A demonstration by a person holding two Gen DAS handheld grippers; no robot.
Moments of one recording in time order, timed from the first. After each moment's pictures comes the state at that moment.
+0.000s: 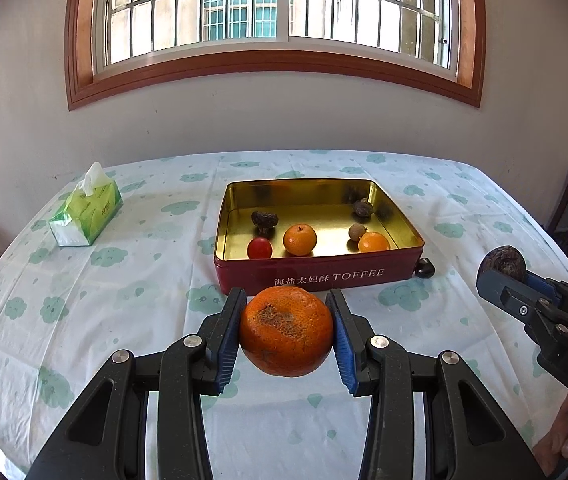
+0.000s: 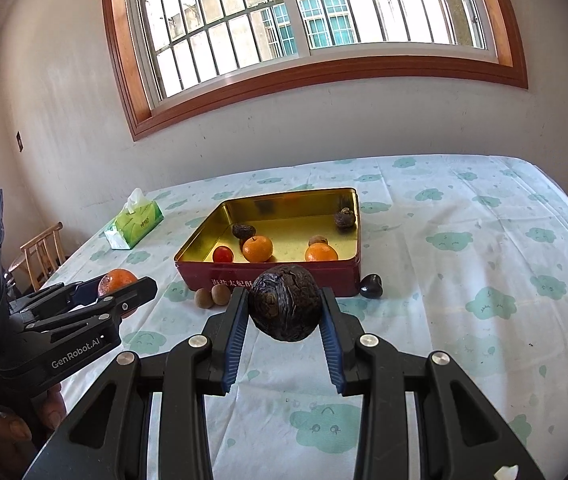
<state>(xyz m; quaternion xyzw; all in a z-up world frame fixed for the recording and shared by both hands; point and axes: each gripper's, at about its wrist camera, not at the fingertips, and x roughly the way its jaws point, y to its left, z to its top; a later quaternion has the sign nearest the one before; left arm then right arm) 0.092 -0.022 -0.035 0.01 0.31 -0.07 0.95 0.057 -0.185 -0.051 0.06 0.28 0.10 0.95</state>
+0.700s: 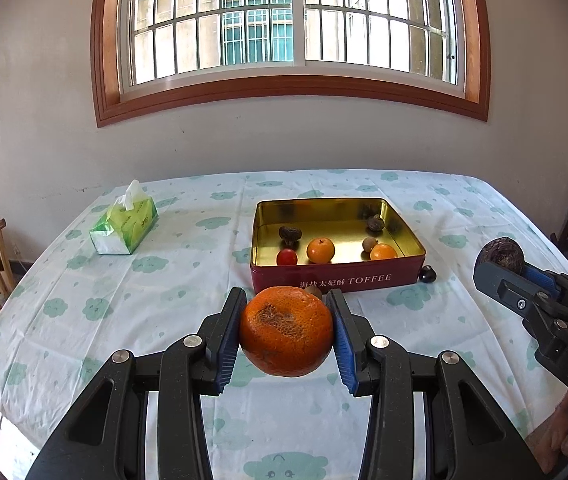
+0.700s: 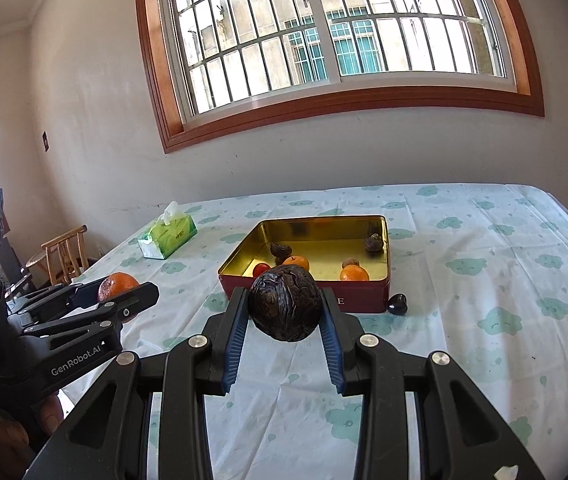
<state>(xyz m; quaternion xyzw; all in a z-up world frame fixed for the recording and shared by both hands) 0.045 -0.007 -0.004 0.02 0.28 -0.04 0.96 0.024 -0.163 -0.024 0.05 0.24 0.14 0.96</state>
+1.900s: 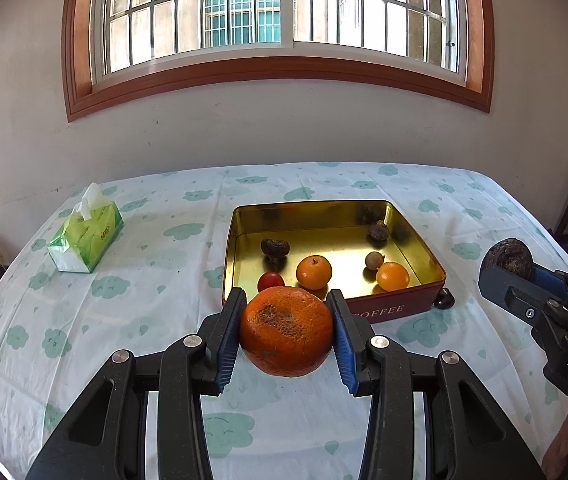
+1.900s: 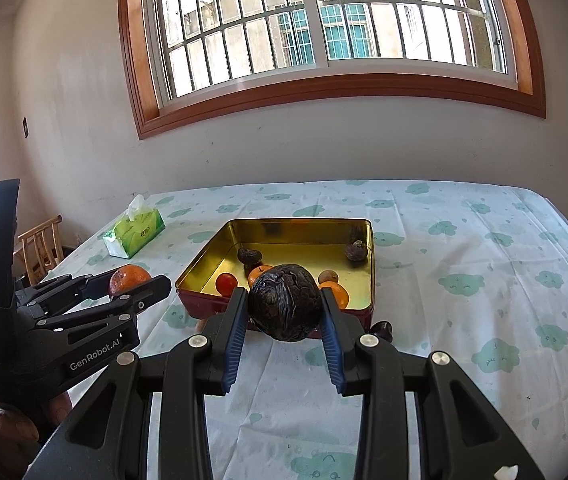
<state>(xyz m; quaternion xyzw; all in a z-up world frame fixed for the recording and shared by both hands) 0.136 -0.021 -0.025 0.02 0.31 -0.06 0.95 0.093 -0.167 -0.029 0.03 0.26 0.11 0.96</state>
